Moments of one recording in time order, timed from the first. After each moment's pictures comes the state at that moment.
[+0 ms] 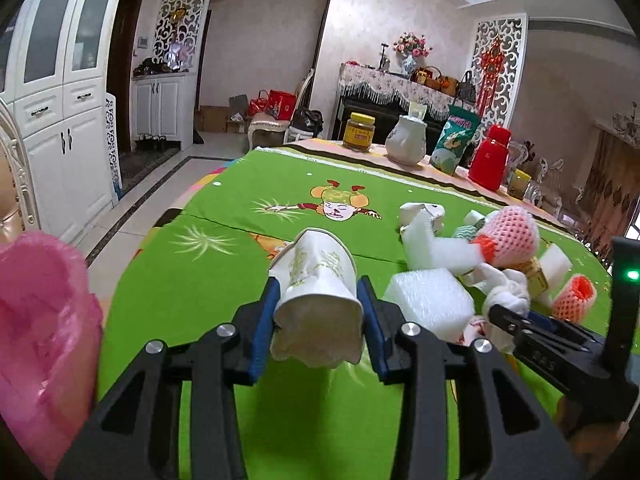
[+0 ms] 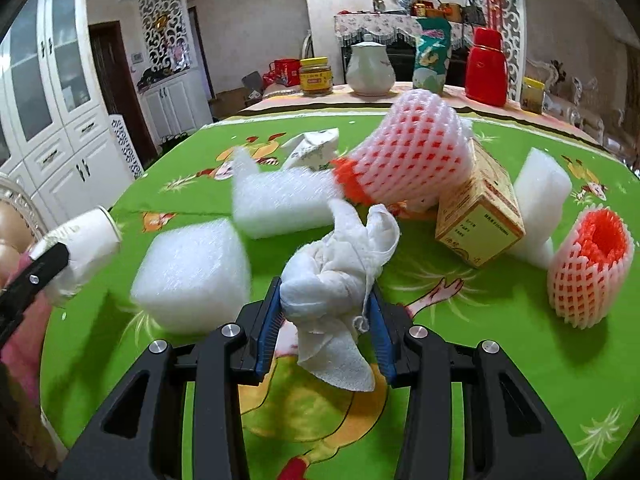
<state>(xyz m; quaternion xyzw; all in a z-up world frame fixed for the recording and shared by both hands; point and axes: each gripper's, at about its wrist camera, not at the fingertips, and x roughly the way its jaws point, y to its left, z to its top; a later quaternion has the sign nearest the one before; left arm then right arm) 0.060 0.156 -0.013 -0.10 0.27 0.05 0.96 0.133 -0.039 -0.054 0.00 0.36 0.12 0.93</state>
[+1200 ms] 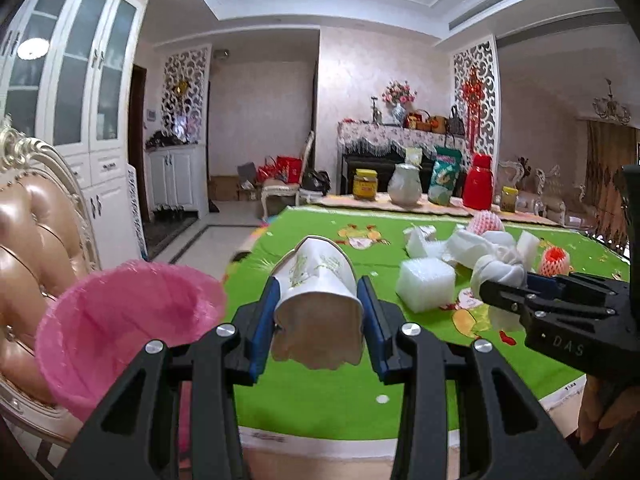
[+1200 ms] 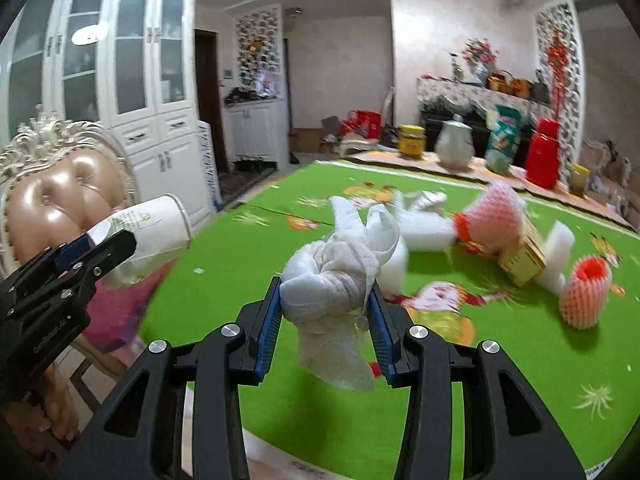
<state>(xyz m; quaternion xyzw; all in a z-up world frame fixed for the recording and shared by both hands) -0.112 0.171 0.015 -0.03 0.15 0.07 0.99 -0.022 0.022 0.001 -0.05 0.24 0.25 0.94</state>
